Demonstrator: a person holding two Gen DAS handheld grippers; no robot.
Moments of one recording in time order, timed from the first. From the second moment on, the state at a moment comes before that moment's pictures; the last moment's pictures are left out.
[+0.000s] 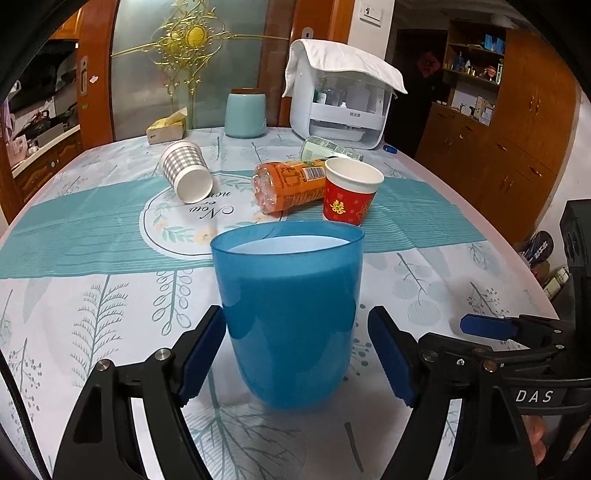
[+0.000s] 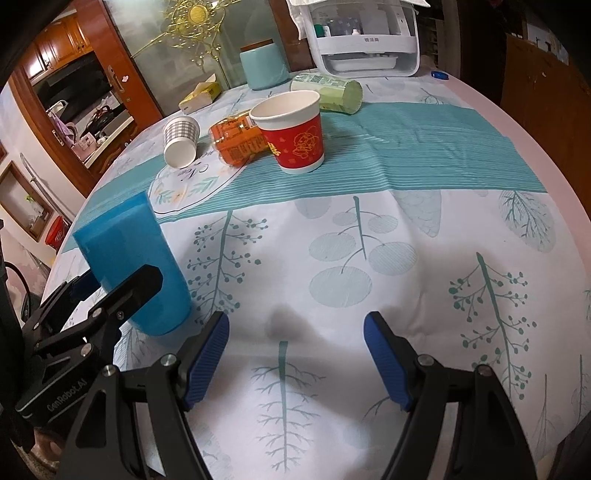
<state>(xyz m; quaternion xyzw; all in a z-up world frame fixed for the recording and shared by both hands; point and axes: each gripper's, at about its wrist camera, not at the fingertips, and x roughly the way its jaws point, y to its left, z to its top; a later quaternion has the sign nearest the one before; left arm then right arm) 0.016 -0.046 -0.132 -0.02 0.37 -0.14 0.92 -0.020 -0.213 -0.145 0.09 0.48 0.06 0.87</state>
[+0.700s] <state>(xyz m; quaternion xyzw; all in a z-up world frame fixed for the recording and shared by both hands) -0.010 -0.036 -0.123 -0.03 0.38 -0.16 0.91 -0.035 -0.199 -0.138 0.08 0.48 0.06 0.87</state>
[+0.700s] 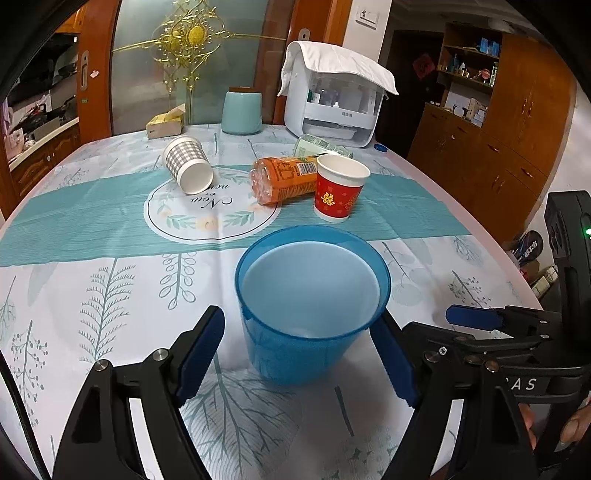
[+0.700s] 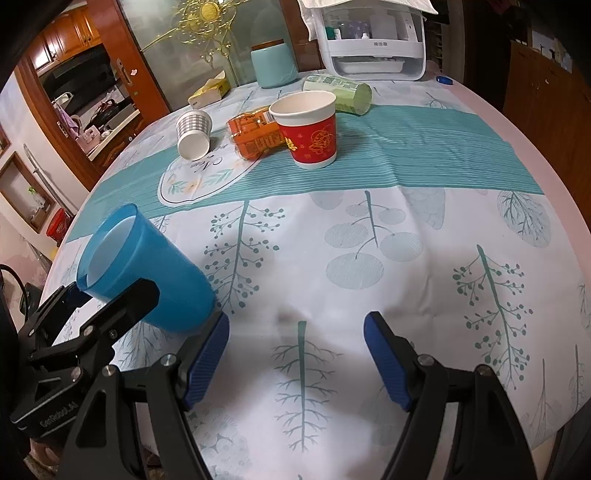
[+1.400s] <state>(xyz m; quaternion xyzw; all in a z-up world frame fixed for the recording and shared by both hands) -0.049 -0.024 -0.077 0.00 0.35 -0.13 0.93 -0.061 -0.182 -0.111 0.07 0.47 0.08 0.88</state>
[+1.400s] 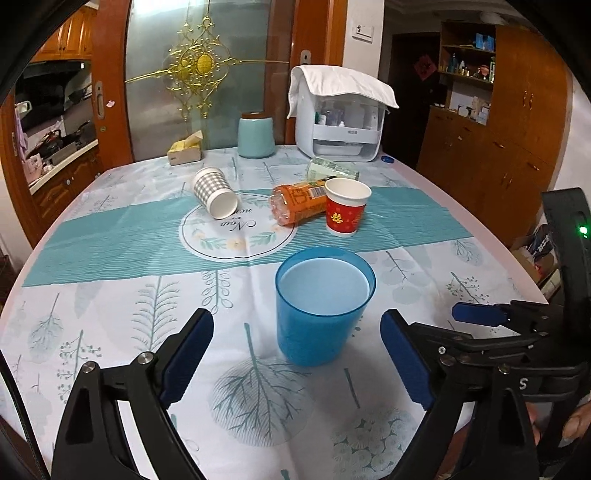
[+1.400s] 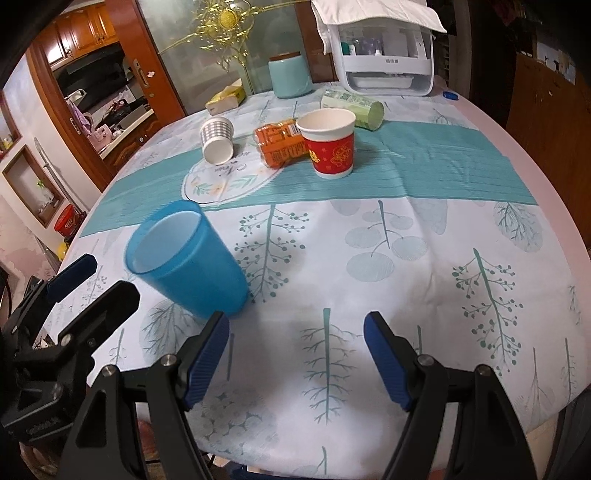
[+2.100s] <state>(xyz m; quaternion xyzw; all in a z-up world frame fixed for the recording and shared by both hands) -0.068 -0.009 -0.036 -0.05 0.40 -0.07 0.91 -0.093 -0.178 -0.062 0.09 0.40 0.09 0.91</state>
